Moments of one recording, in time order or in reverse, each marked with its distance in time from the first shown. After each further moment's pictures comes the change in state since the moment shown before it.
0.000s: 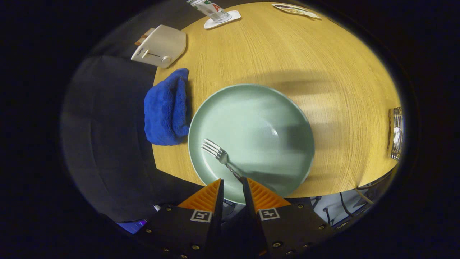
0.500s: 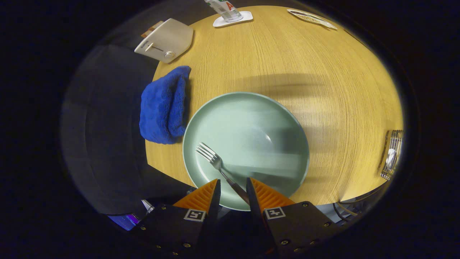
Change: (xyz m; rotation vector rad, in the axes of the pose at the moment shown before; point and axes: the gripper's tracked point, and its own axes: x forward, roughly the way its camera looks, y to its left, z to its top) arm 0.000 -0.010 0.007 -0.126 0.026 -0.049
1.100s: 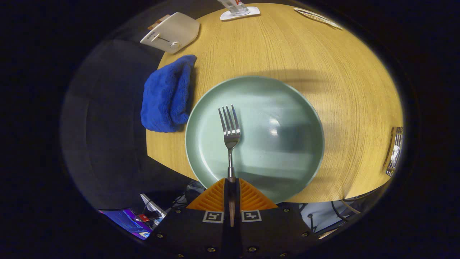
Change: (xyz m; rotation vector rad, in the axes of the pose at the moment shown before) arm -0.005 0.013 -0.008 0.034 -0.011 0.061
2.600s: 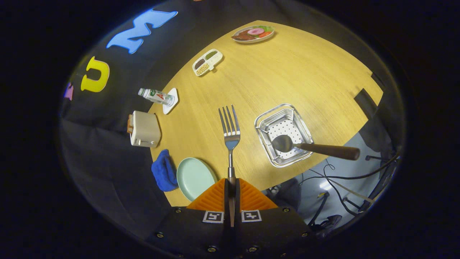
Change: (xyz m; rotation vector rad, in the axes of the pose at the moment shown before) arm -0.209 -0.175 -0.014 0.506 -0.437 -0.019
